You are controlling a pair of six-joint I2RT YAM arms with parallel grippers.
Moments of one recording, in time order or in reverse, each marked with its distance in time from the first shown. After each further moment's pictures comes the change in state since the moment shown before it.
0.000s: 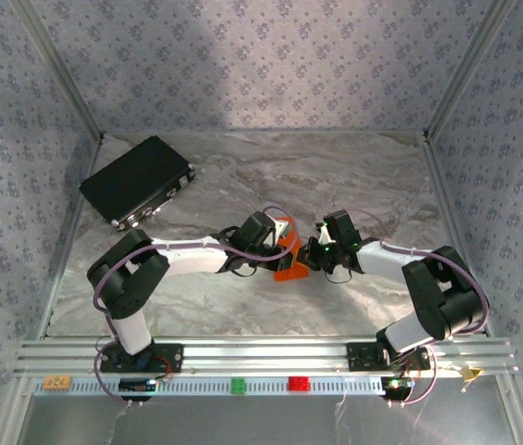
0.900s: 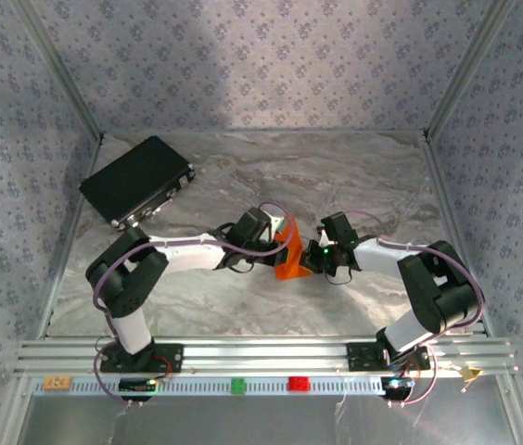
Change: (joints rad) left arm 0.045 0.000 0.000 0.010 0.008 0.001; right arm 0.001 0.044 0.025 -0.092 0.076 -0.039
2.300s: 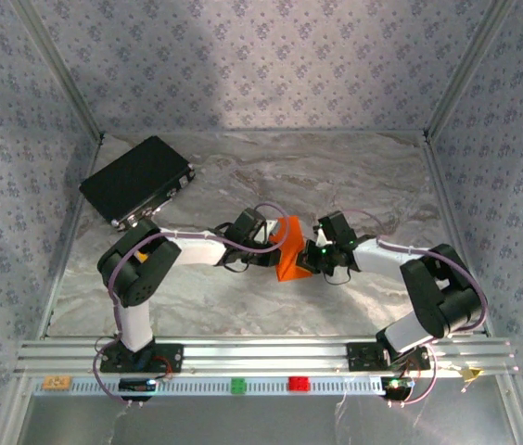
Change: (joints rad) left arm 0.054 0.095 -0.008 0.013 0.045 0.025; right arm 0.030 -0.025 0.011 -0.011 -0.027 -0.006
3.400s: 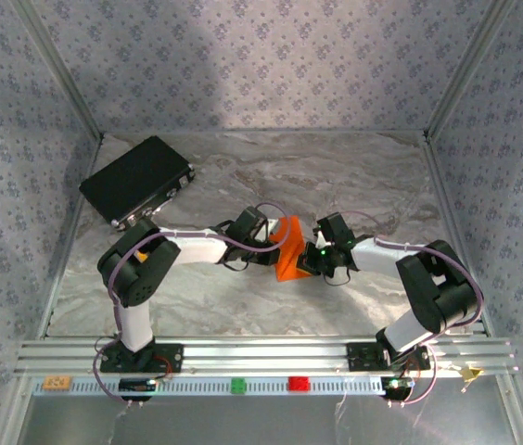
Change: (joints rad) left arm 0.000 0.000 0.033 -0.061 -0.050 0.043; right arm -0.001 0.031 0.002 -0.012 0.016 -0.002
